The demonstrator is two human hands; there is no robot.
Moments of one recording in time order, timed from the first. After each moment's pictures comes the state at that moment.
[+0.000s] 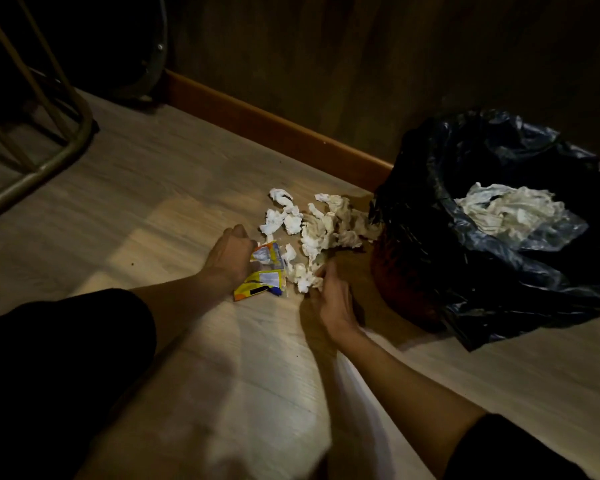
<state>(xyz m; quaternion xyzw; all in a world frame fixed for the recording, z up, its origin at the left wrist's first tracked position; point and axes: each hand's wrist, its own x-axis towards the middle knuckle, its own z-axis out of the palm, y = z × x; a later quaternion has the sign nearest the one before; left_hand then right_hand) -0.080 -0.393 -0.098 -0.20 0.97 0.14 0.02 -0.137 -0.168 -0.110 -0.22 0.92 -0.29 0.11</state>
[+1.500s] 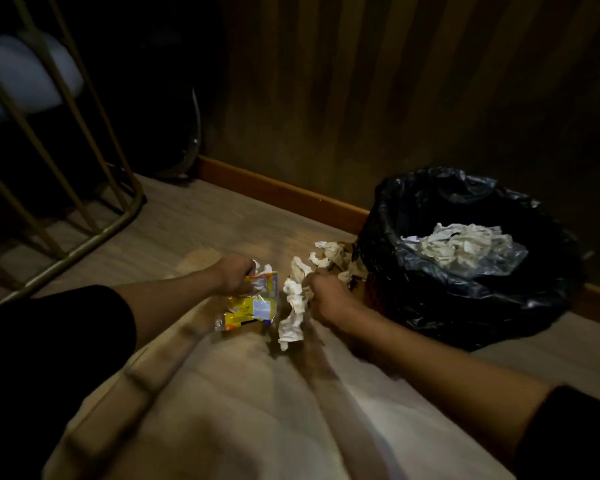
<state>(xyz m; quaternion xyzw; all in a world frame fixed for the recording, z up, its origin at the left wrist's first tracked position) -0.069 -0.394 0.016 -0.15 0.97 0.11 0.14 -0.147 -0.168 0.033 -0.41 0.89 -0.13 0.17</state>
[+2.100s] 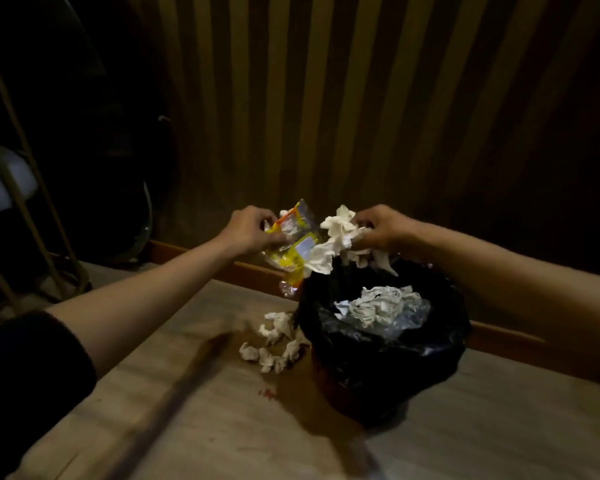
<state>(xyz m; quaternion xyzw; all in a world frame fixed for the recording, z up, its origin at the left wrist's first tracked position) -0.164 -0.297 0.248 -0.09 0.94 0.29 -0.17 -0.267 -0.048 0.294 -0.33 0.90 -0.27 0.11</state>
